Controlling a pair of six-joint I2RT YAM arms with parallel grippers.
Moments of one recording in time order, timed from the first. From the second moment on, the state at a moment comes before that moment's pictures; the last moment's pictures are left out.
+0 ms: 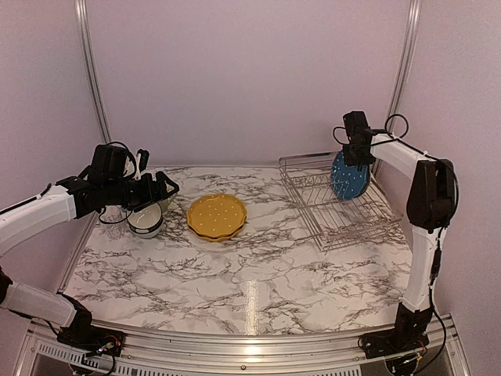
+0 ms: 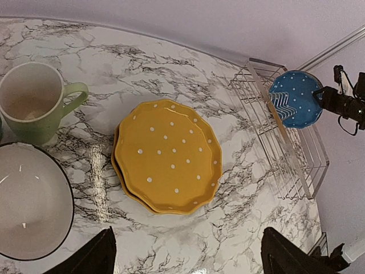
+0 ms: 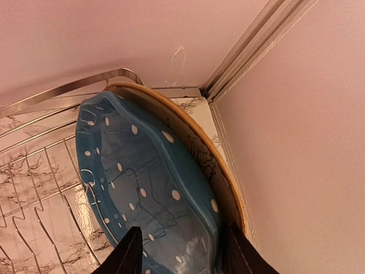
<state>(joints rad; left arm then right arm) -0.43 1.25 0.95 -0.29 0.21 -0.57 0.18 2.09 1.90 -0.60 0.54 0.08</state>
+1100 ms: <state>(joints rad) -0.43 1.26 0.95 -0.29 0.21 -0.57 0.15 1.88 1.59 -0.42 0.21 0.11</state>
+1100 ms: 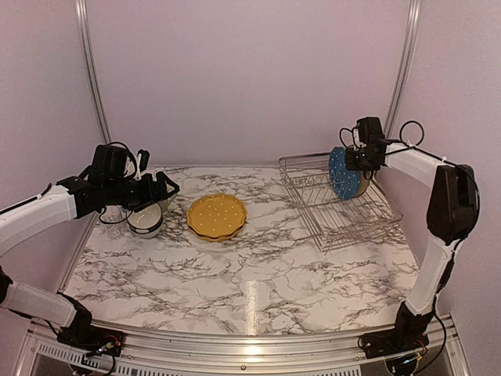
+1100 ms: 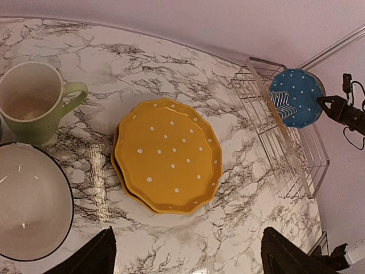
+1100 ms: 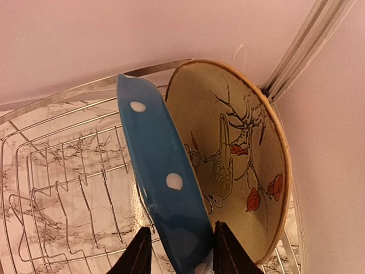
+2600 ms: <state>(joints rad) -0.43 1.26 0.95 -0.29 0.21 -0.56 0.23 2.03 1.74 -0.50 0.47 -0.03</state>
